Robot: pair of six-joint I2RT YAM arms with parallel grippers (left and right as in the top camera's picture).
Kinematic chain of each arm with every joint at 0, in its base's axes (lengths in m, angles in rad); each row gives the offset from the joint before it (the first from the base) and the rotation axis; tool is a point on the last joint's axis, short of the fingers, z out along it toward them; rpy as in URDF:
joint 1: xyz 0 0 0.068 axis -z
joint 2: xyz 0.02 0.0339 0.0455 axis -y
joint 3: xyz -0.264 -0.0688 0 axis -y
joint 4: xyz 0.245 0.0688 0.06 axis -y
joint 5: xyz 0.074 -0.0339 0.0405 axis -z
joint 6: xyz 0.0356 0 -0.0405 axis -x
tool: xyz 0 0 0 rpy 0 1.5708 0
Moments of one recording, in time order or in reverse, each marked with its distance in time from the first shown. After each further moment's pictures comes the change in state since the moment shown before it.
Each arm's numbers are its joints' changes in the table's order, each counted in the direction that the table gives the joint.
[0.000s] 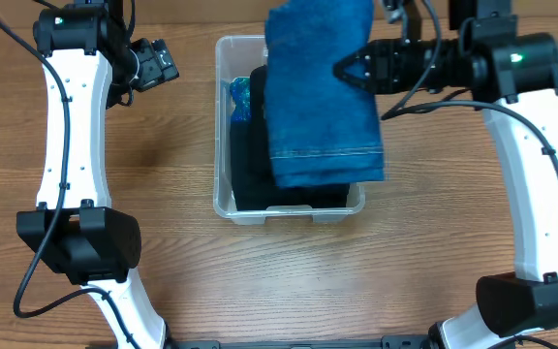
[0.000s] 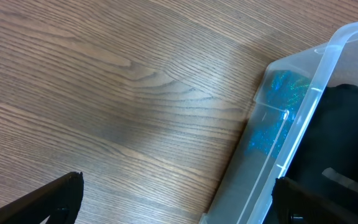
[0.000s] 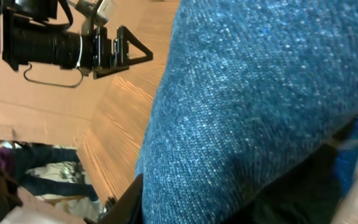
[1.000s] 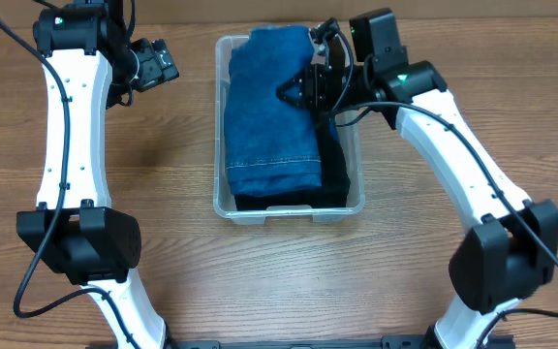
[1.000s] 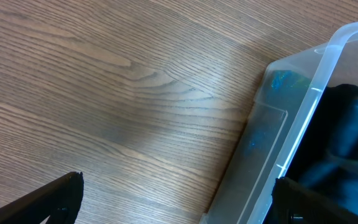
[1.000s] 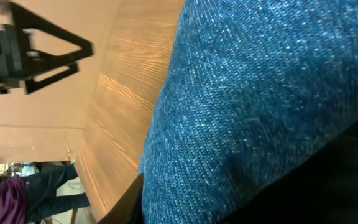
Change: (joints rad) left arm 0.000 0.000 0.000 0.000 0.000 0.000; right arm -0.174 -0.148 -0.301 0.487 0.091 -0.254
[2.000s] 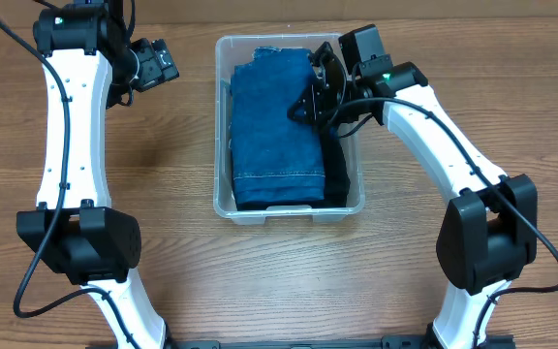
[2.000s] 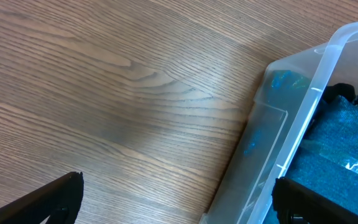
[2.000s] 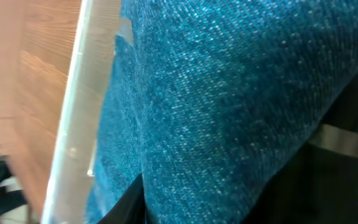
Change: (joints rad) left arm 0.000 0.000 0.000 0.000 0.000 0.000; right arm 0.005 -0.103 -0.002 -0.130 0.171 0.155
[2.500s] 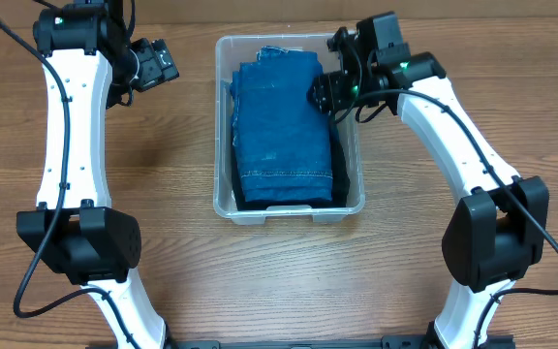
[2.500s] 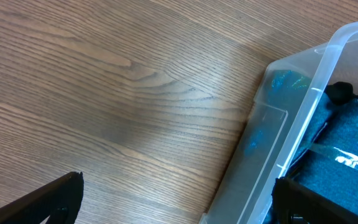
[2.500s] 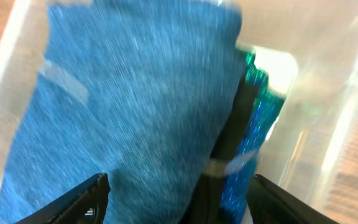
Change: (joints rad) left arm 0.000 0.000 0.000 0.000 0.000 0.000; right arm 0.053 0.000 0.085 -0.021 0.231 0.168
